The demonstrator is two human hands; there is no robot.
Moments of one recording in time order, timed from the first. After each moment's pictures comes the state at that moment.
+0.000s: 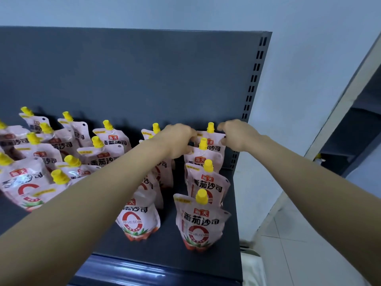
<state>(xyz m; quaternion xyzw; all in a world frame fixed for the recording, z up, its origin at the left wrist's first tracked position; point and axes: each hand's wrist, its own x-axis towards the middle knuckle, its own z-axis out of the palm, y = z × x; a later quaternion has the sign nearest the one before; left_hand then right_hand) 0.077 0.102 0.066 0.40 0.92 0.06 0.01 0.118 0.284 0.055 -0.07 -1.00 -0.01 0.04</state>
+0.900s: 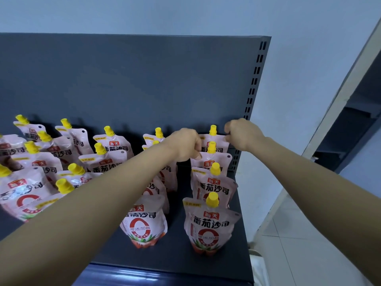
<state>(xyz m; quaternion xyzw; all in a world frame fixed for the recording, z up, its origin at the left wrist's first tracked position) 0.071 0.105 0.063 0.40 0.90 0.14 0.08 0.119 0.280 0.058 -0.15 -0.99 0.01 0.07</state>
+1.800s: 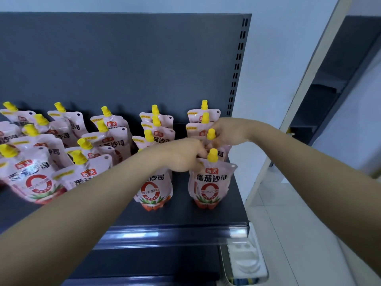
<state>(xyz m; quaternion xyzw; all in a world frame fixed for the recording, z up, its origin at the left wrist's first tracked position) 0.156 0.048 0.056 0.54 0.81 0.08 0.20 0.195 0.211 0.065 -0.07 -0.98 0.16 -0.13</state>
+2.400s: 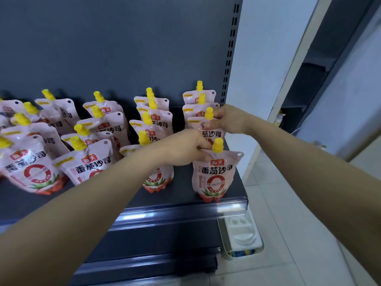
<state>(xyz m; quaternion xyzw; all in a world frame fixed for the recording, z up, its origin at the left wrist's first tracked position) 0.169 0.033 0.034 0.56 0.78 0.18 0.21 0.211 0.205 0.037 -0.15 -0.93 0.34 -0.01</state>
